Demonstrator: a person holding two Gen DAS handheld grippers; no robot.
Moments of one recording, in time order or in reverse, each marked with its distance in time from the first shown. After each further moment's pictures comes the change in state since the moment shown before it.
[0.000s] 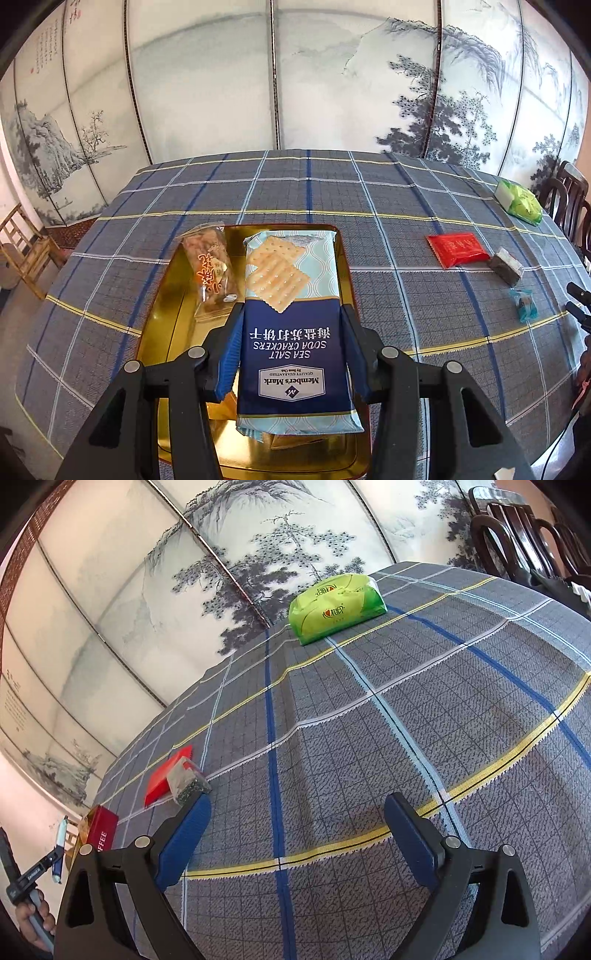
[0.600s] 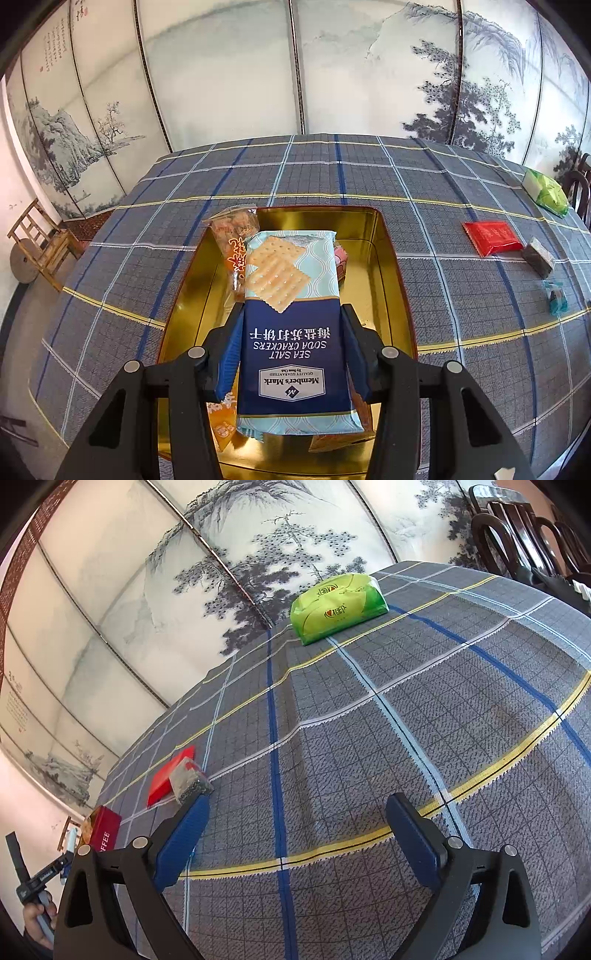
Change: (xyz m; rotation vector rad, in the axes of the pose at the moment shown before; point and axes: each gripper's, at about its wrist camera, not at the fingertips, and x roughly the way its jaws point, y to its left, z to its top) left arm 0.017 0.014 -0.005 -0.001 0.047 0.092; right arm 0.000 0.002 -0.001 0.000 0.000 0.000
